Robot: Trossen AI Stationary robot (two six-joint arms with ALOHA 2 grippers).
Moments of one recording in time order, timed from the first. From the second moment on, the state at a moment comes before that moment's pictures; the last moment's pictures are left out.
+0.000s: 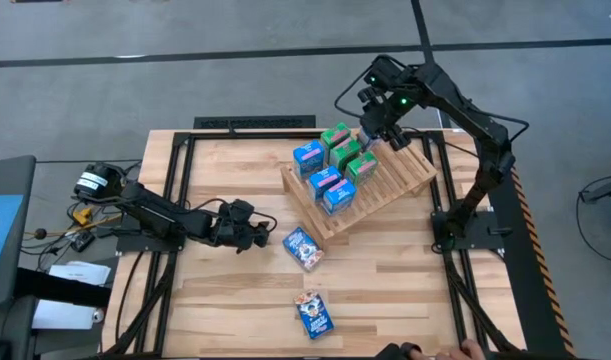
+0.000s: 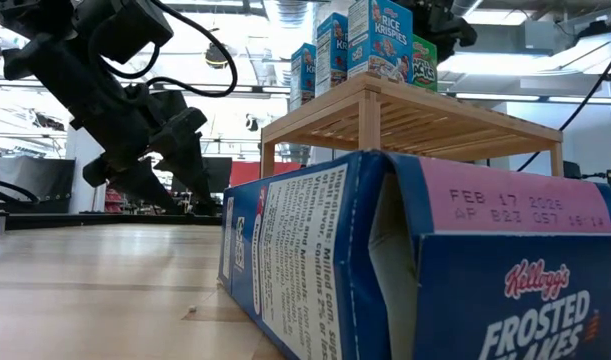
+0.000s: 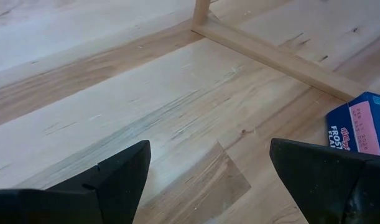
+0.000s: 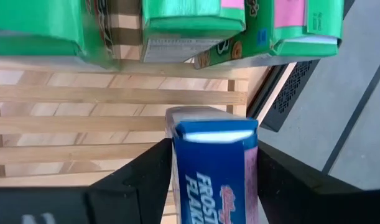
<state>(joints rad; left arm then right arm) -0.24 1.41 0.51 -0.03 -0.72 -1.04 -0.67 1.68 1.96 -1.45 -0.12 -1.24</state>
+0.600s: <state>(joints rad) -0.24 1.41 0.51 -0.03 -0.72 -1.04 -0.65 1.68 1.96 -1.42 -0.10 -1.11</state>
